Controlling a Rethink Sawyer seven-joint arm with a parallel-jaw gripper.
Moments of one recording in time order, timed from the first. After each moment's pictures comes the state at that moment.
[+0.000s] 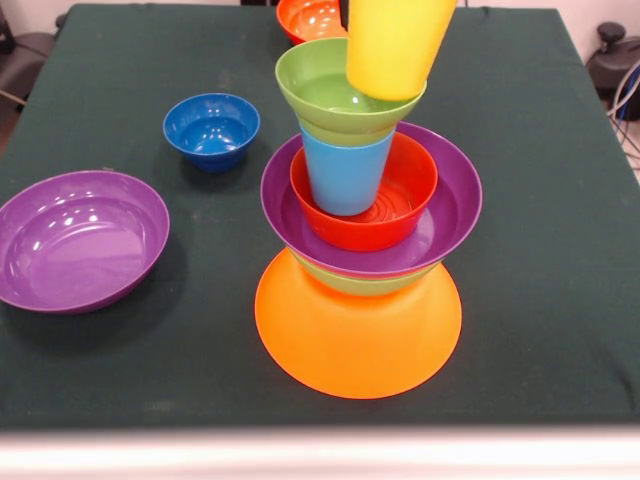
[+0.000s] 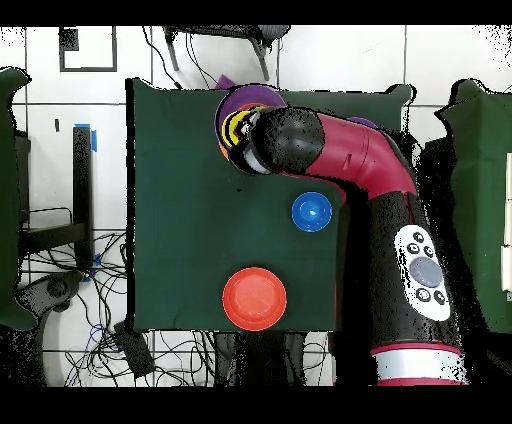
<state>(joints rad) -0.42 -0.76 0.27 1.45 -0.03 0.80 2.26</state>
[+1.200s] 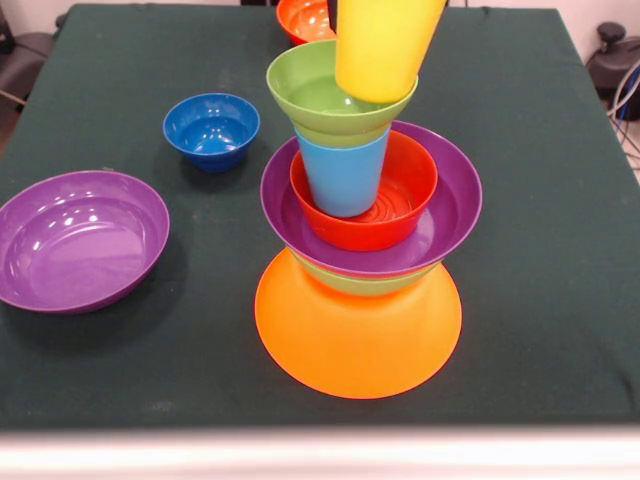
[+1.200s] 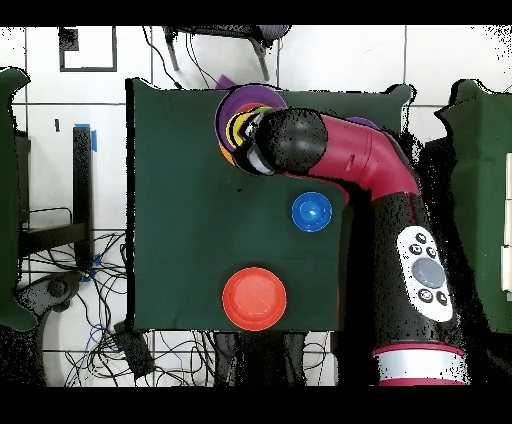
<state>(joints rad) -0.42 -0.76 0.26 1.45 -0.04 0.80 2.26</state>
